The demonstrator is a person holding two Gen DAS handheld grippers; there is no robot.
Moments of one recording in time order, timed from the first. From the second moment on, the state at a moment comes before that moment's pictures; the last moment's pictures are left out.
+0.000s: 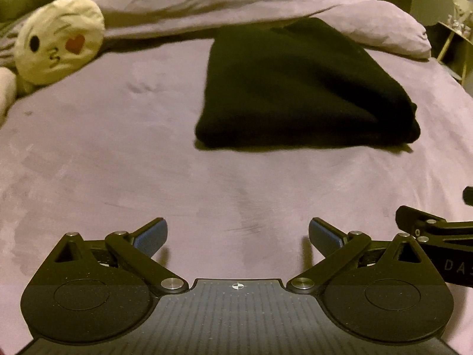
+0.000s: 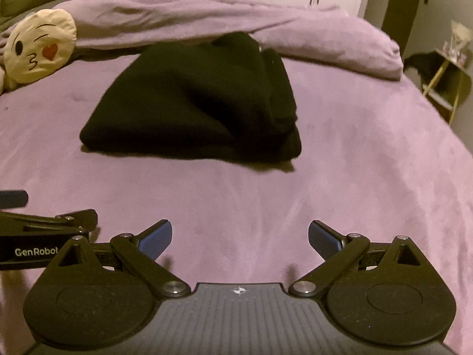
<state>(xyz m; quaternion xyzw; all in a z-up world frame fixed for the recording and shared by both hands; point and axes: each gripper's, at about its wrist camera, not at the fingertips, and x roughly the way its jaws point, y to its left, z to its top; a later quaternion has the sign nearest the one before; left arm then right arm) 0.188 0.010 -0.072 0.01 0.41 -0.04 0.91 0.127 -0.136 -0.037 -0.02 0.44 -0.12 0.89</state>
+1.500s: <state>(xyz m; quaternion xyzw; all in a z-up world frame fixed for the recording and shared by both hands) 0.202 0.013 -0.099 0.00 0.41 -0.04 0.91 0.138 -0.147 -0.082 -0.02 0.42 -0.11 0.90</state>
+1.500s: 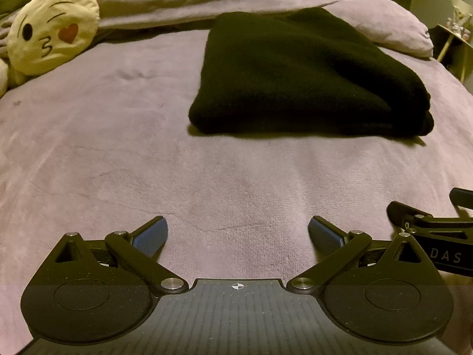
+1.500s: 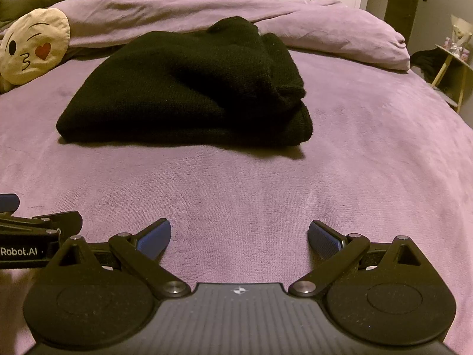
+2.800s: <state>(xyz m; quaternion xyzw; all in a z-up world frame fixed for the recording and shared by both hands) 0.206 0.013 -0.100 -0.01 0.42 -0.04 0.91 0.138 -0.147 -0.083 -0.03 0.43 -0.11 0.90</state>
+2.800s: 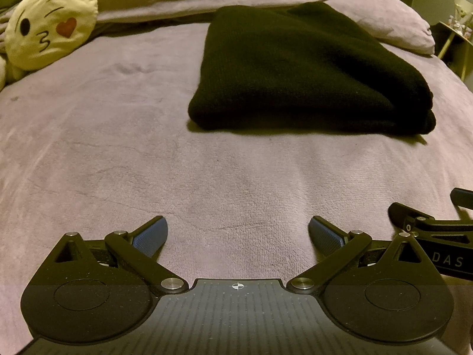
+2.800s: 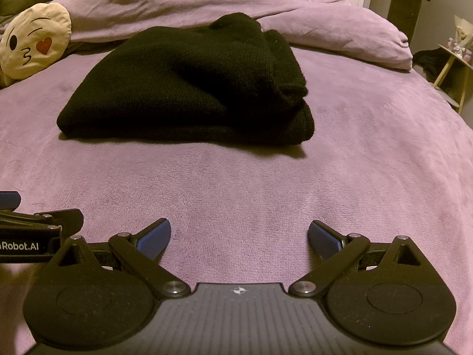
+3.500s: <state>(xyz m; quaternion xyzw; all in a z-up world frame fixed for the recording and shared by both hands) 0.208 0.014 -0.102 -0.01 0.42 -0.04 0.90 0.138 -0.148 -0.083 -0.03 0.43 -0.11 0.90</state>
